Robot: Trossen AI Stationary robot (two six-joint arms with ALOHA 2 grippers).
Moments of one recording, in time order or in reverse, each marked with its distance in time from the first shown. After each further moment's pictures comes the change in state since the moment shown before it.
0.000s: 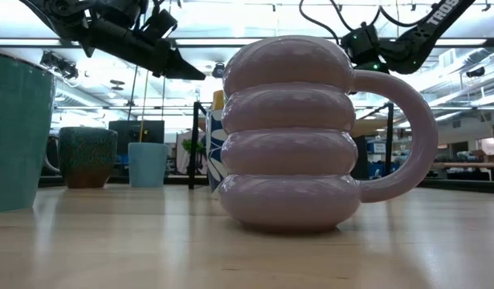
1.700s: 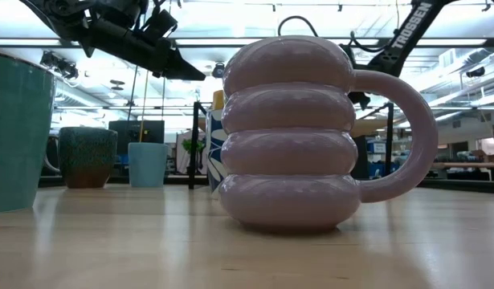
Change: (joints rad) left arm 0.000 0.000 0.000 -0.003 0.000 -0.025; right arm 0.021 0.280 0.117 0.168 0.085 0.082
